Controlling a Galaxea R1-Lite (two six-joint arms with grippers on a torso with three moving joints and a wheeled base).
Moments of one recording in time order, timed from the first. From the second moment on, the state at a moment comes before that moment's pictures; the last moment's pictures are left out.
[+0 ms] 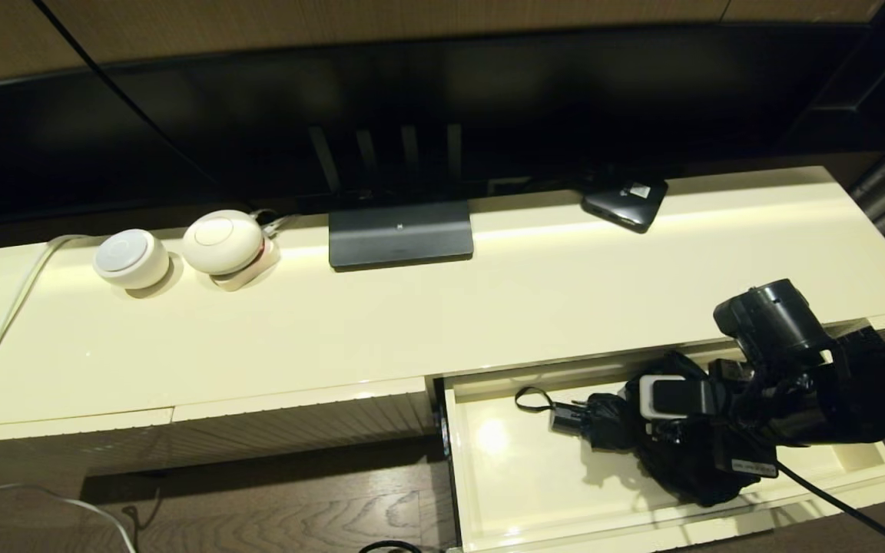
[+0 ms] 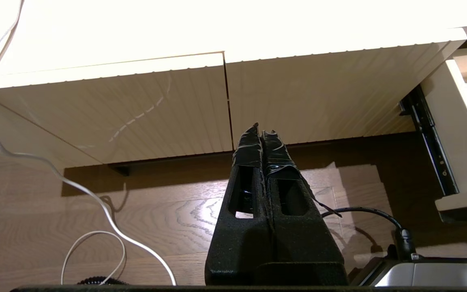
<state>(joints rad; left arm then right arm) 0.01 0.00 0.00 0.00 0.00 0.00 0.32 1.69 -0.89 0.13 -0.23 -1.08</state>
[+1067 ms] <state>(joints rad) 0.01 0.00 0.00 0.00 0.00 0.00 0.41 1.29 -0.85 0.47 -0.20 -1.09</state>
